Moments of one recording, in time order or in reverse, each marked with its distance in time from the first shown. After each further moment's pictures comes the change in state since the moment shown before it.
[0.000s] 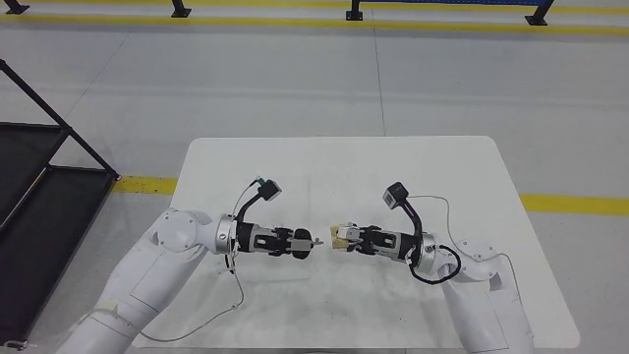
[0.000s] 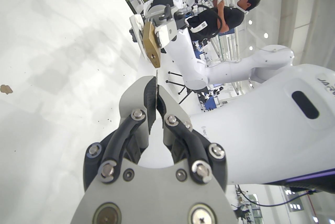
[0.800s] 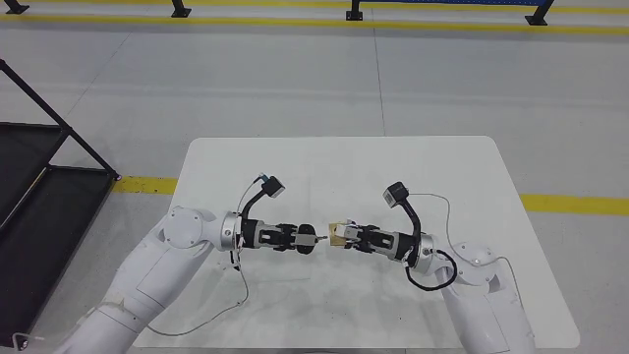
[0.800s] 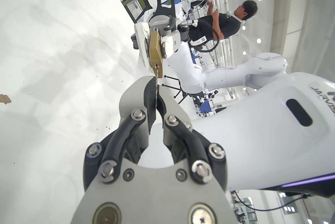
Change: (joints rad) left arm -0.038 -0.012 0.043 0.041 -0.033 0.003 0.019; right arm -0.002 0.038 -0.050 -0.016 -0.005 -0.078 -0.085
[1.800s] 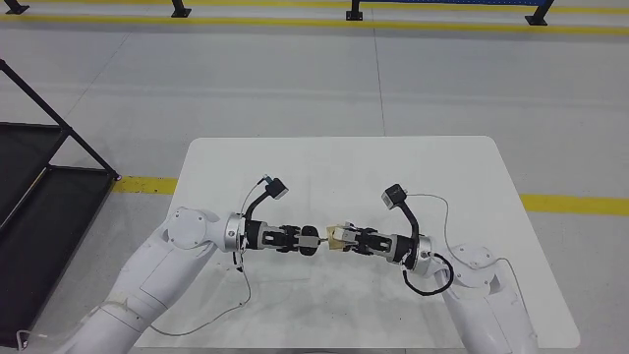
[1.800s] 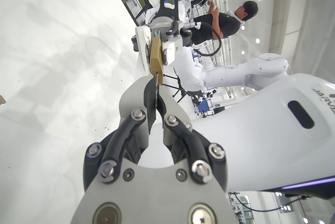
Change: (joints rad) left arm -0.009 -0.006 0.023 0.008 0.007 0.004 0.010; right arm 0.001 0.044 -0.048 -0.019 -0.005 -0.015 -0.053
